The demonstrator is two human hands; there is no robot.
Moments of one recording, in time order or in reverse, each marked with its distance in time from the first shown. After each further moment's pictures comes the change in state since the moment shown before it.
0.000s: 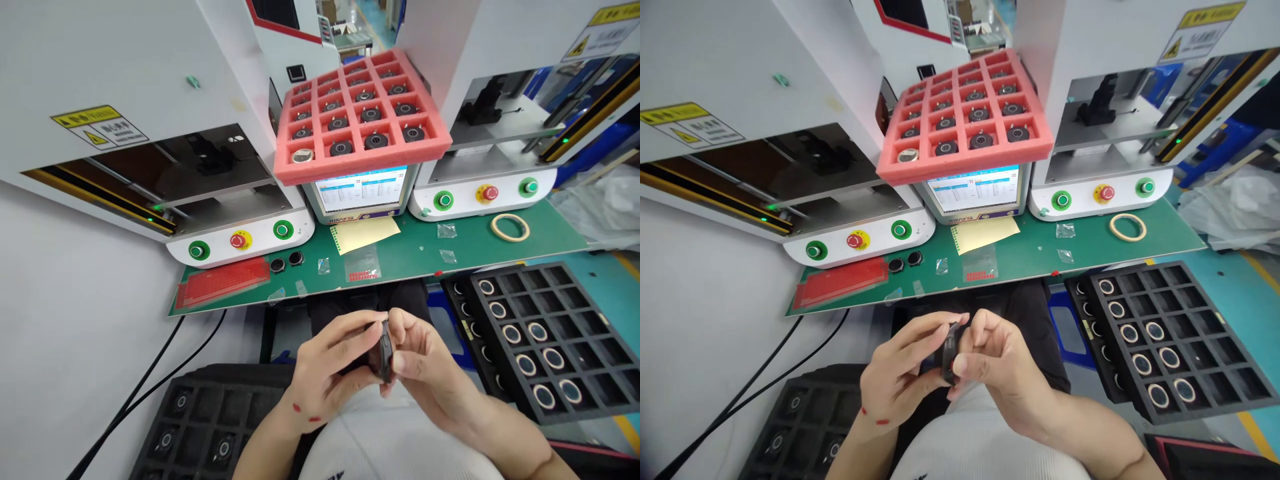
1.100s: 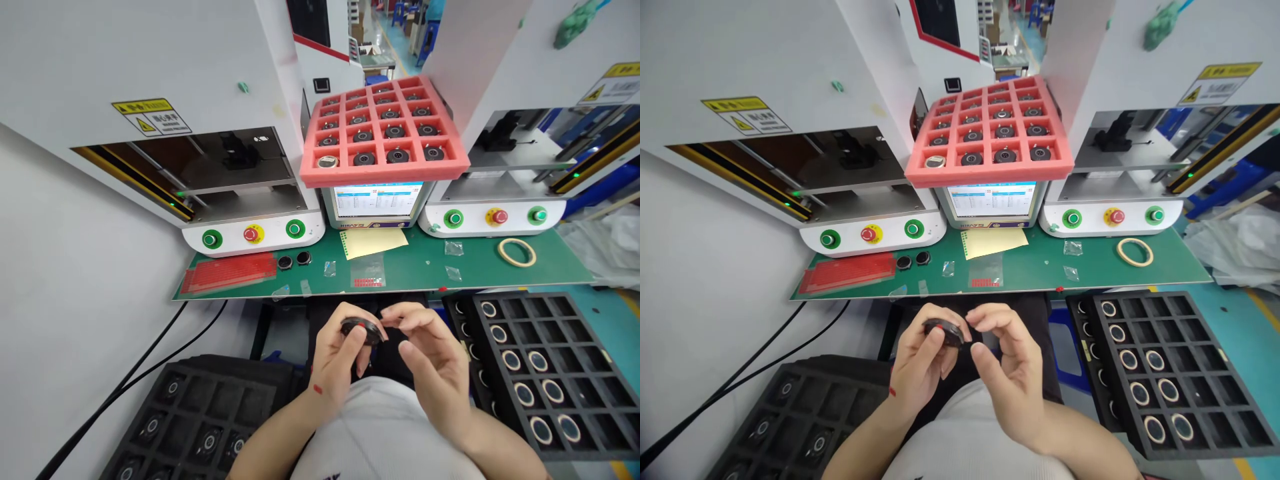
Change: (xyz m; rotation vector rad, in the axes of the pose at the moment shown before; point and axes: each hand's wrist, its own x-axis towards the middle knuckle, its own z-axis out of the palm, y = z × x) left_hand 0.006 -0.002 0.031 -0.578 0.405 -0.406; right_hand 0.002 0.010 -0.009 -0.627 0.114 -0.572
